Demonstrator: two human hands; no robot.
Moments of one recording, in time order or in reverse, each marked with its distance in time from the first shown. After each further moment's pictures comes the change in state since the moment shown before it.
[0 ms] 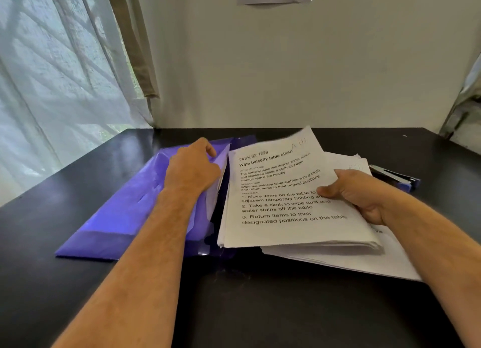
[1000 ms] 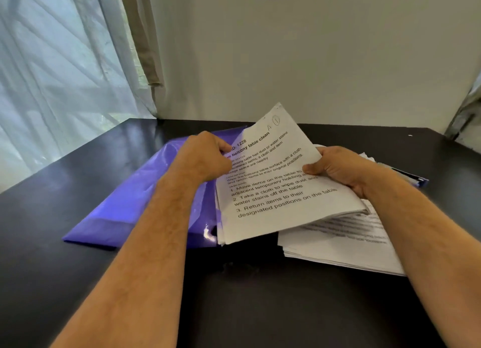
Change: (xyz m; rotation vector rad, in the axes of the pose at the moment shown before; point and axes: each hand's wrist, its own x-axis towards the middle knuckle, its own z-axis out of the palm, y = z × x) left_hand -0.013 0.021 -0.031 -0.017 -0.243 0.024; right_hand 0.018 -0.034 0.026 -0.165 -0.038 -0.105
